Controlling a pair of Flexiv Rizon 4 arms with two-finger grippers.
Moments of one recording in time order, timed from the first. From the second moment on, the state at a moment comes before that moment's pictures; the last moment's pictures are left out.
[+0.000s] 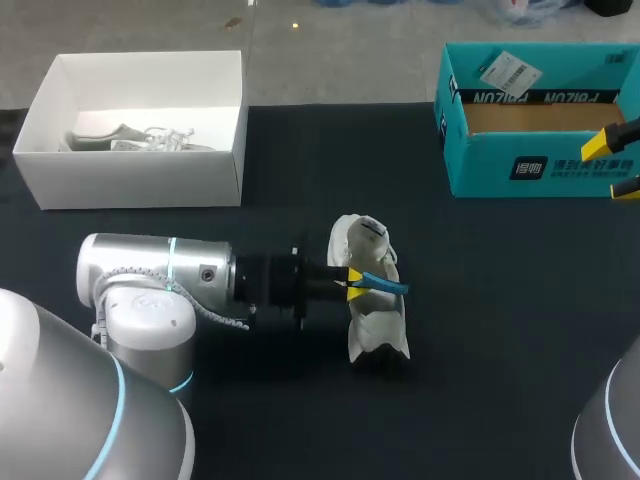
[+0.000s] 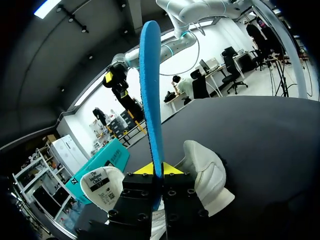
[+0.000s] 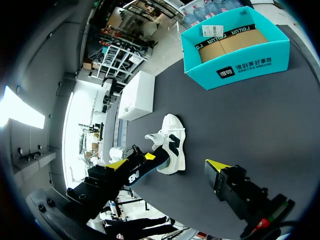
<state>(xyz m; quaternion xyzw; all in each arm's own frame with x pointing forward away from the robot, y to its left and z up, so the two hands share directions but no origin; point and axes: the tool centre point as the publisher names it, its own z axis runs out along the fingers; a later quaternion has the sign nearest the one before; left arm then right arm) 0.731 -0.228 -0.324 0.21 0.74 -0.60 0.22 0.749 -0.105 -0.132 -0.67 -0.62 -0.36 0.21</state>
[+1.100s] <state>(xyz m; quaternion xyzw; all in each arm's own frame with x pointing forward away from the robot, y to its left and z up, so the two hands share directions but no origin) 0.706 -0.233 -0.316 0.21 0.76 -0.59 0.19 0.749 -0.105 -0.132 -0.67 -0.62 -0.36 0.21</state>
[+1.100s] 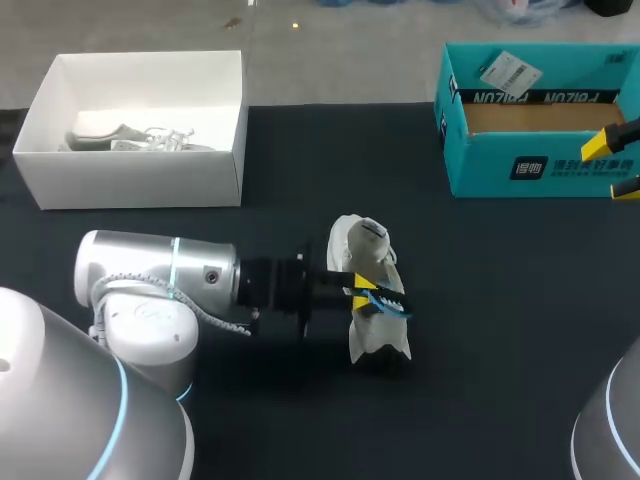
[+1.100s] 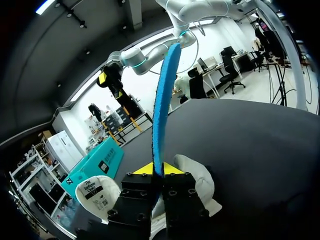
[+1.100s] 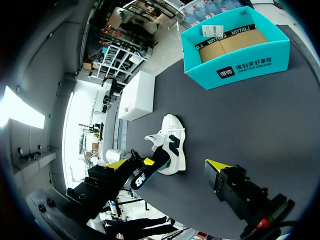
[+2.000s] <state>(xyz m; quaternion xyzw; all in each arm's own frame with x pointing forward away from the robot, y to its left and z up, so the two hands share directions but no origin) 0.740 -0.227 -0.352 0.16 0.78 -0.57 0.21 0.749 -0.105 -0.132 -0.66 -0.62 -0.36 0.21</state>
